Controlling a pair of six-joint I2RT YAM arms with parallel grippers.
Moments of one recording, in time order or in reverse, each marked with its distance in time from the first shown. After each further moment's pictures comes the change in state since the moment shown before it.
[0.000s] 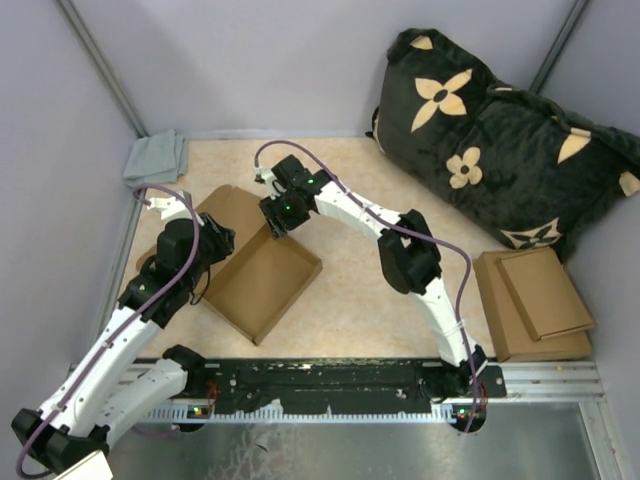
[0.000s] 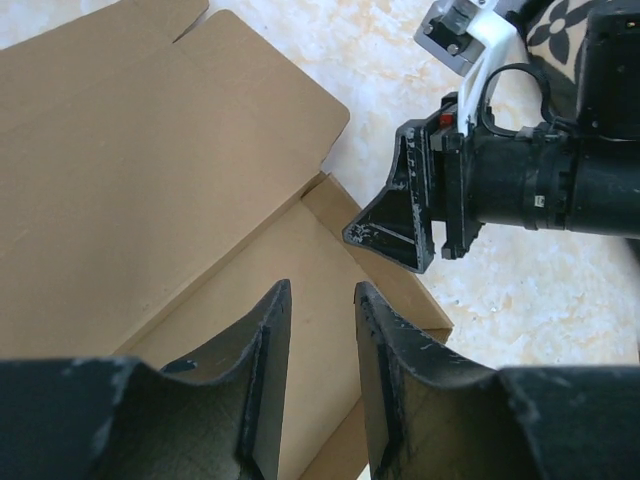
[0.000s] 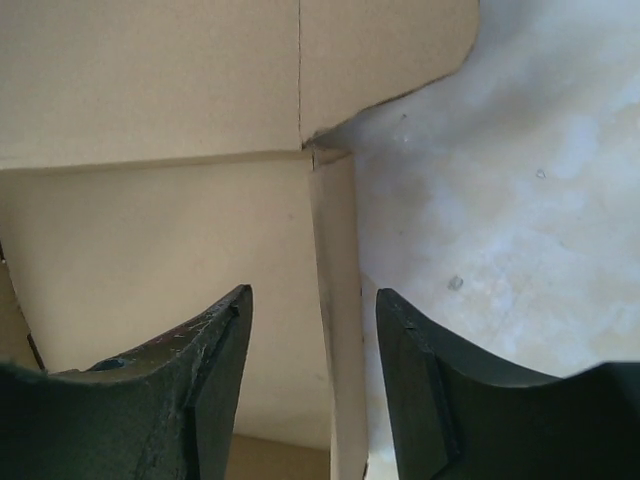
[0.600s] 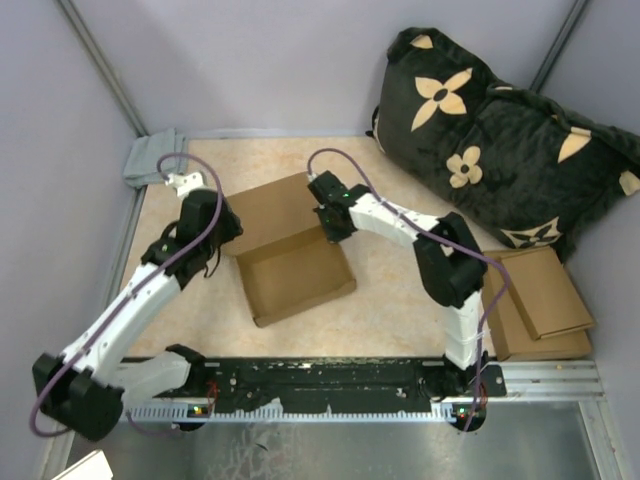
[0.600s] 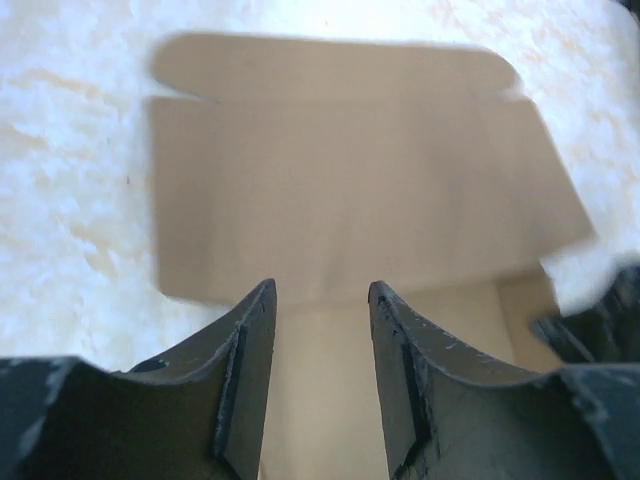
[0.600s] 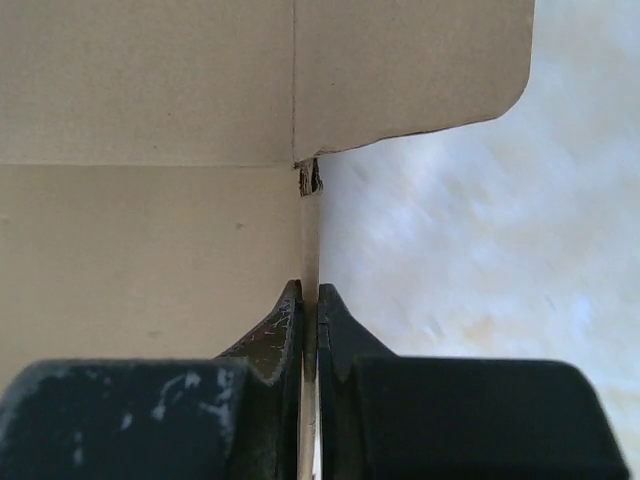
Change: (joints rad) left arm 0.018 0.235 0.106 -0.026 -0.065 0.011; right arm -0.051 -0.259 -0.451 0.068 0.369 0.184
